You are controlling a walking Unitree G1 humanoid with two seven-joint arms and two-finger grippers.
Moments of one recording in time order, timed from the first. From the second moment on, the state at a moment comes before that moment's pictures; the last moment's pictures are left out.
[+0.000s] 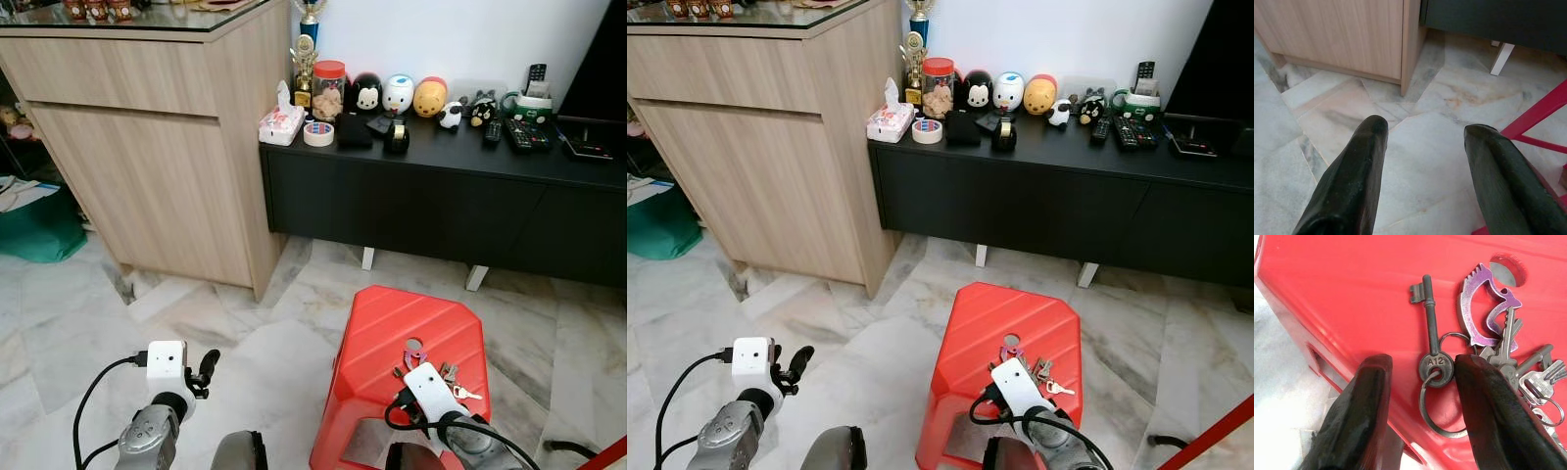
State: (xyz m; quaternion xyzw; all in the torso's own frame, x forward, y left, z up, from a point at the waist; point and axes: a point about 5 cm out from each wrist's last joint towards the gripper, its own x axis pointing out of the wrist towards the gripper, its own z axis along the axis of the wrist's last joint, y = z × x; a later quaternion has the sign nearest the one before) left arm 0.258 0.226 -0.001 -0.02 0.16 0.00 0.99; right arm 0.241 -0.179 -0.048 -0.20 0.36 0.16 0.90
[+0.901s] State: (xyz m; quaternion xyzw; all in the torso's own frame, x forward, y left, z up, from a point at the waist) left arm 0.258 0.228 -0.001 -0.02 0.16 0.00 0.99; right arm 0.238 -0.188 -0.046 -0.18 0.34 0.15 0.91
